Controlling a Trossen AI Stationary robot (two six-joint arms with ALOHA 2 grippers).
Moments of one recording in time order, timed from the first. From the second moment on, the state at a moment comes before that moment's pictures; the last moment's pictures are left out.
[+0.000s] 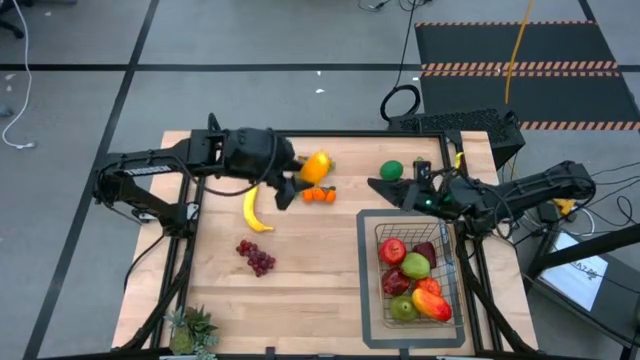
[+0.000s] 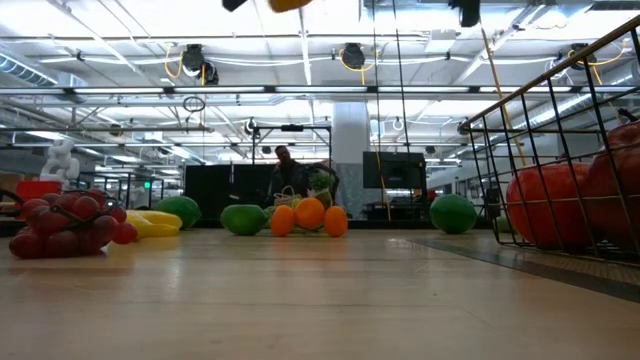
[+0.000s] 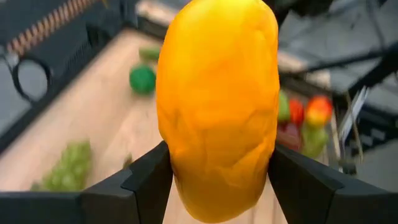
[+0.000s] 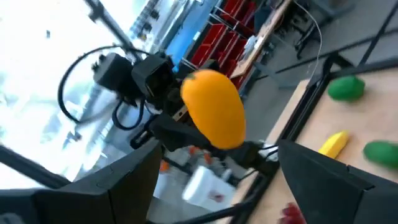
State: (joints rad) left arm 0.07 1.39 1.54 -0.72 -0.03 -0.31; right arm 0.22 0.99 0.73 0.36 0.53 0.99
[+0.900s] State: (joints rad) left arm -0.05 1.52 1.54 -0.75 0.00 -0.19; right arm 0.09 1.19 0.73 0.54 0.15 0.22
